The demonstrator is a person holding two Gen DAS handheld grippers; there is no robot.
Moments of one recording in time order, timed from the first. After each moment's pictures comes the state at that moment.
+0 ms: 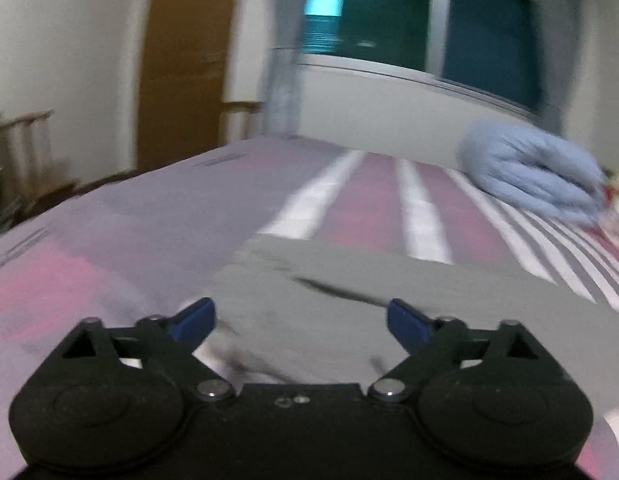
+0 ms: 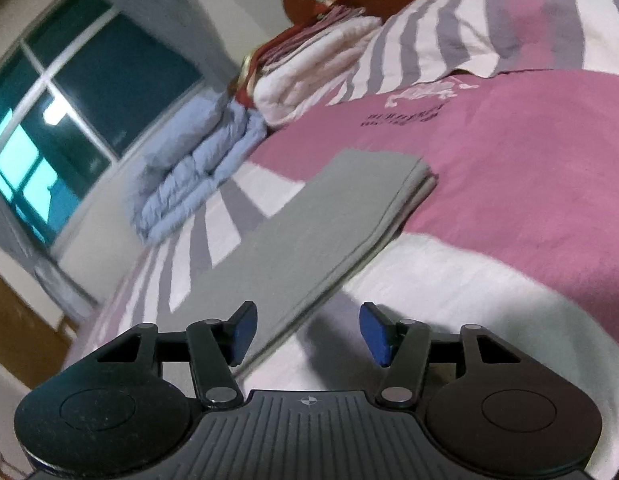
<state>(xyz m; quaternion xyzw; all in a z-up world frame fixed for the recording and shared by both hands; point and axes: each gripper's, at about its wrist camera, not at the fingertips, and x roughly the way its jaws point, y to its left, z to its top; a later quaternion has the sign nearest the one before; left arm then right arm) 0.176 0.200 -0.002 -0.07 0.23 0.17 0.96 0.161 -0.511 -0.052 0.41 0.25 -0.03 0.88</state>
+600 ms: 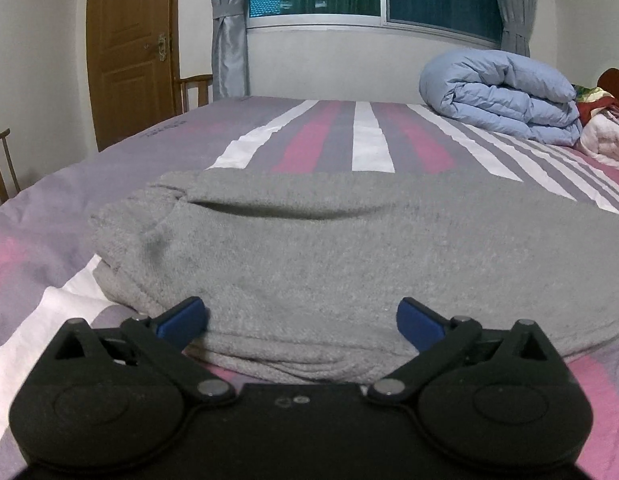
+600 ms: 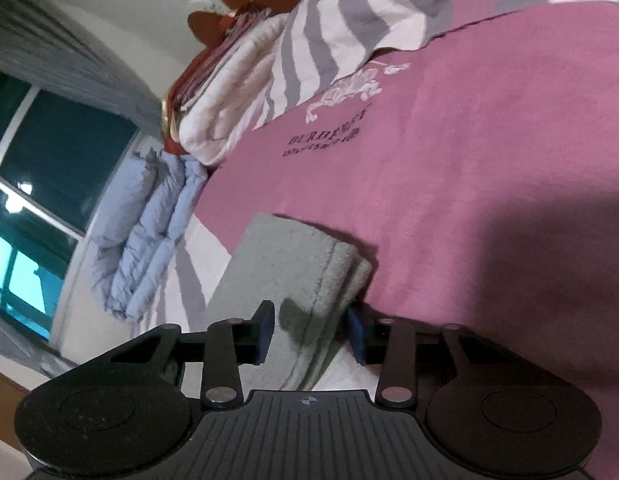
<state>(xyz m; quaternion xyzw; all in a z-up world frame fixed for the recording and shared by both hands) 0.202 0.152 -0.056 -0.03 0.29 0.15 0.95 0.233 -0.580 -0.082 0.49 0.27 -0.07 0.83</state>
